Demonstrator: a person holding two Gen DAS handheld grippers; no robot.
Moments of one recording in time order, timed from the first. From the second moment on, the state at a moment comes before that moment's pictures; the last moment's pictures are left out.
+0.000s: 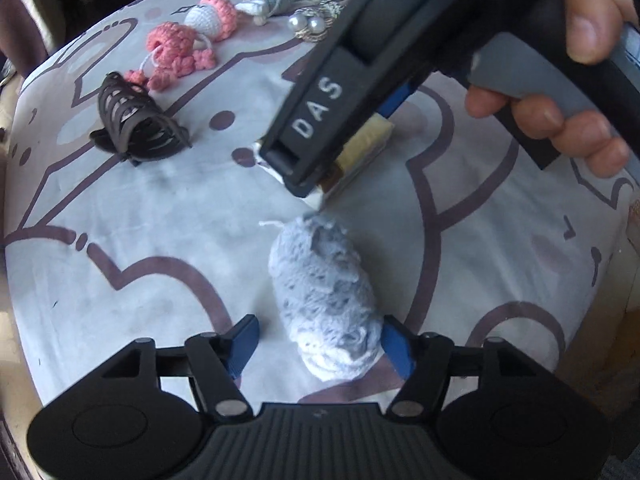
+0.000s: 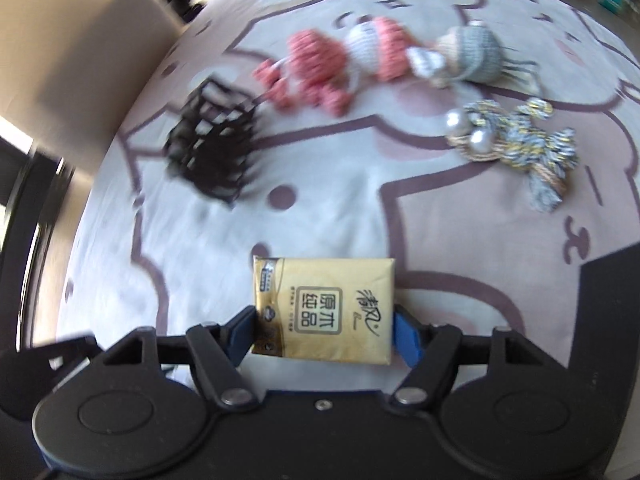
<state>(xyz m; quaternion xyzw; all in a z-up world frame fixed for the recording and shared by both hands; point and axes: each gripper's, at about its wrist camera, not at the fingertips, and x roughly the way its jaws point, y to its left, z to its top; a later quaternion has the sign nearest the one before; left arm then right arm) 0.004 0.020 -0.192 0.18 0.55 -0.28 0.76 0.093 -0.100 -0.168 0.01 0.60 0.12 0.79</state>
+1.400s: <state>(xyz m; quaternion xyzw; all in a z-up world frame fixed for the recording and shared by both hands) 0.053 0.049 -0.182 -0.11 0.66 0.00 0.74 0.071 -0.139 -0.151 0.02 0.61 0.12 0.78</state>
